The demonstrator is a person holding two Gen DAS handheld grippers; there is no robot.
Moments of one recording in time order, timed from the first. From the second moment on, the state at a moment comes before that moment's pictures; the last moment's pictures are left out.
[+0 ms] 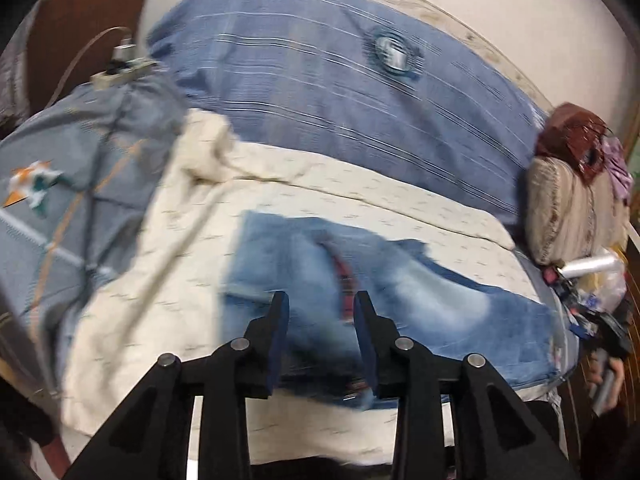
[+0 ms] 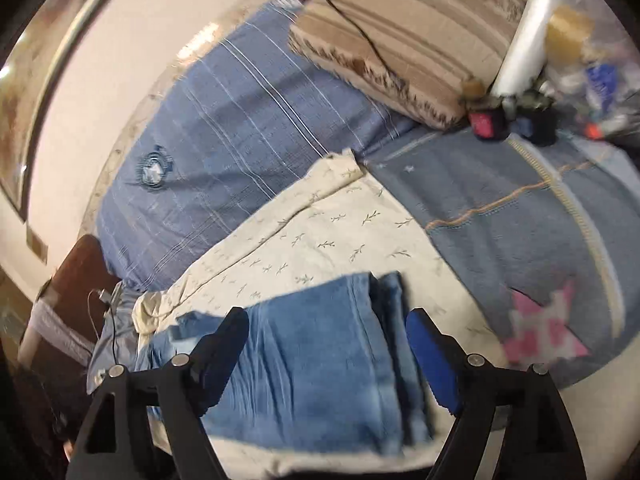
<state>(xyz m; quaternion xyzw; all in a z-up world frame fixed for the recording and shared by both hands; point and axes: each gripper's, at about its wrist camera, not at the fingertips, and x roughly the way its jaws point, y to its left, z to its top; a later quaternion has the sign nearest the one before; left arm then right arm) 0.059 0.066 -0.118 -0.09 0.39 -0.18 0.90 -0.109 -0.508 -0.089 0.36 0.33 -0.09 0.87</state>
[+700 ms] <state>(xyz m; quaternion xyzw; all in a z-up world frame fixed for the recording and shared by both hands) 0.049 -0.040 -0.204 0.08 0.51 -0.19 0.84 -0.087 -0.475 -0.083 0.23 0.37 -0.18 0.89</state>
